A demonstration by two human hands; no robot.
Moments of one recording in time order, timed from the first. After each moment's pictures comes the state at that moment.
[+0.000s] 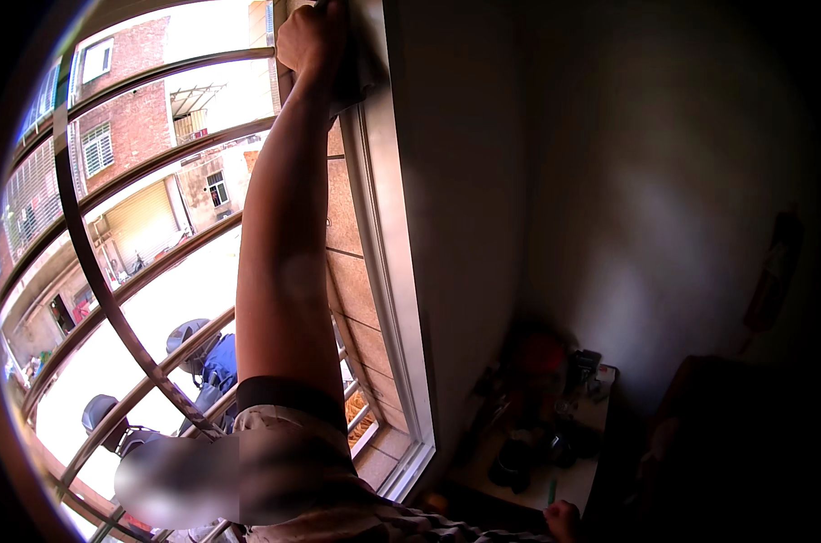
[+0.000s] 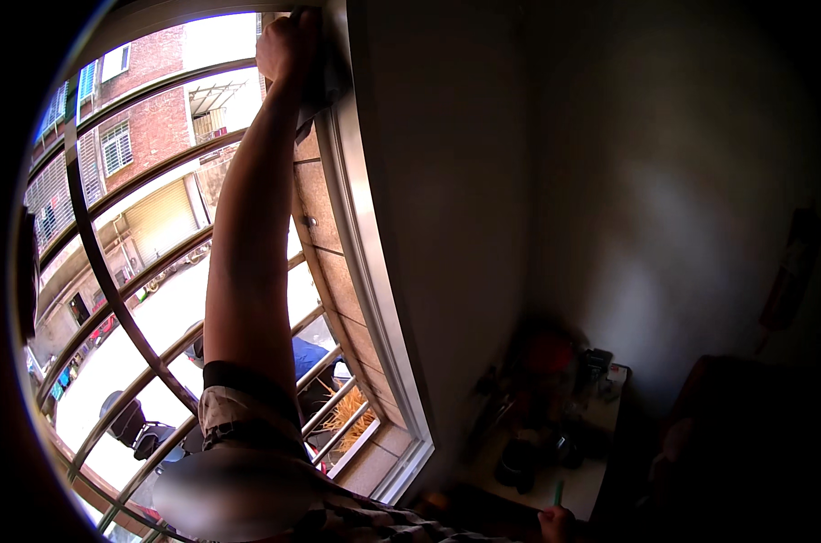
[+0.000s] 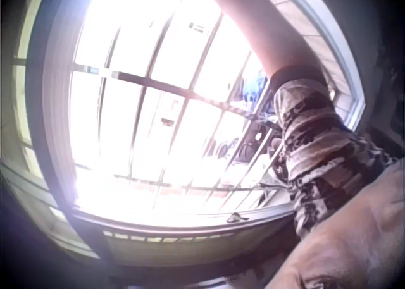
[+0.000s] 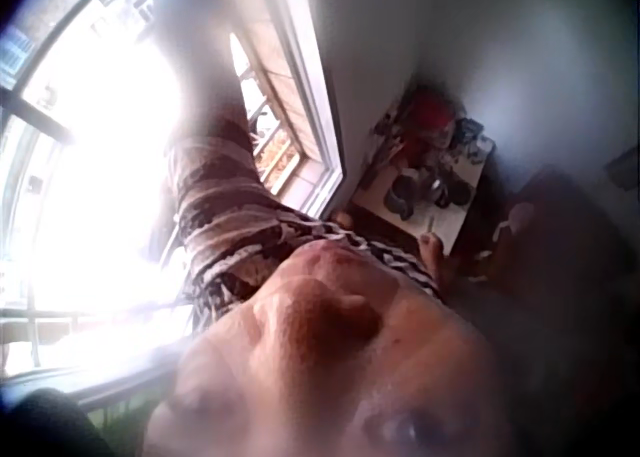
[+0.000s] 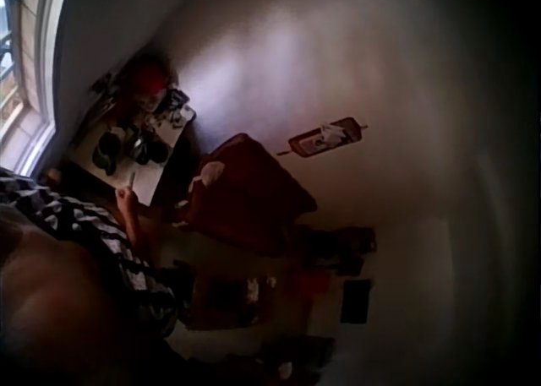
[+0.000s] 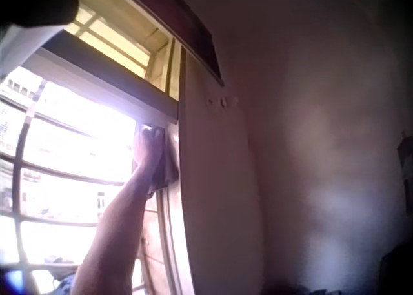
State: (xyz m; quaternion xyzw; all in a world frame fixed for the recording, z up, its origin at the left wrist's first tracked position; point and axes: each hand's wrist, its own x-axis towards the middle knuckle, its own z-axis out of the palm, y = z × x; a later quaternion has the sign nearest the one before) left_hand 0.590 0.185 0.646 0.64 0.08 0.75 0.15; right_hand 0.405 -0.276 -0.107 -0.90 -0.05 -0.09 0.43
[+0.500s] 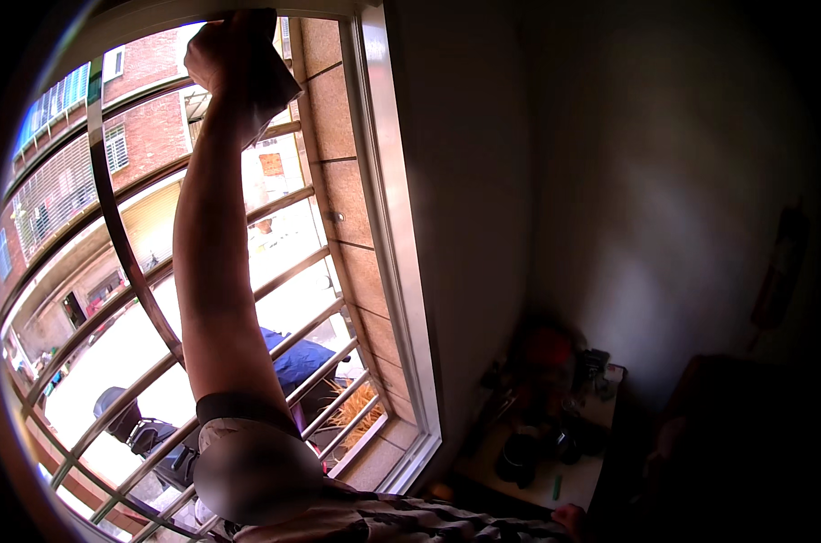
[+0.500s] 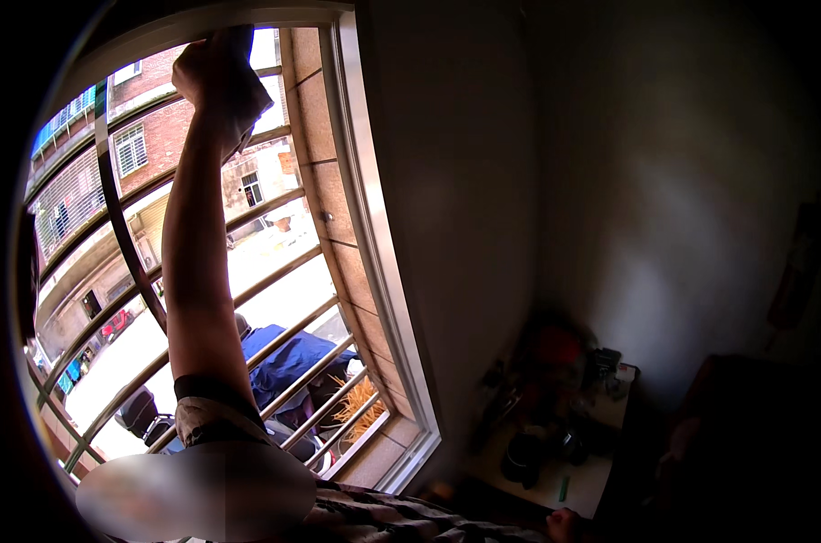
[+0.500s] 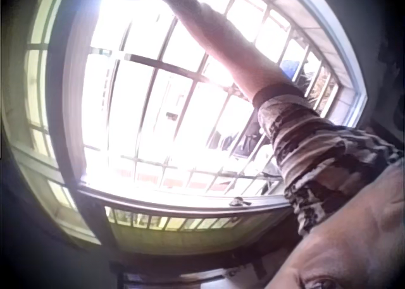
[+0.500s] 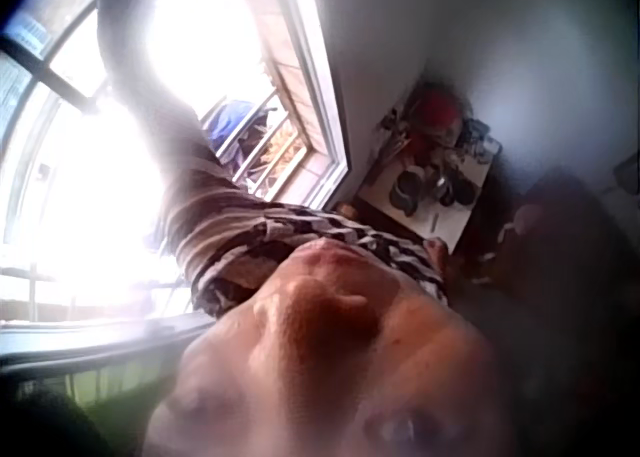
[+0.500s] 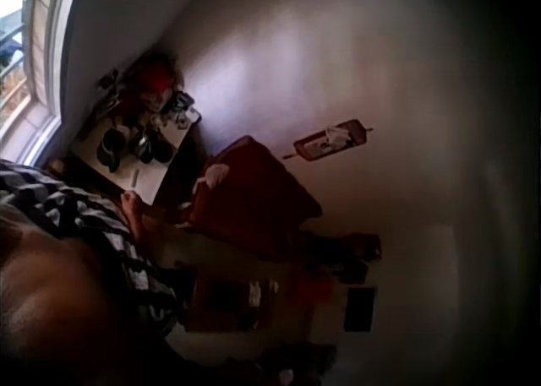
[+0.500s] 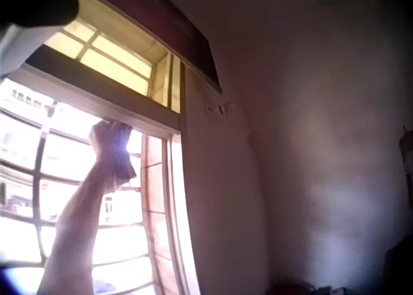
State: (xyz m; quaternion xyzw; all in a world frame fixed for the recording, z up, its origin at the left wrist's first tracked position) left_hand 0.476 0.227 0.642 0.54 0.13 0.82 0.11; right_hand 0.396 -0.335 -0.163 -0.91 -0.05 -0.03 0.40
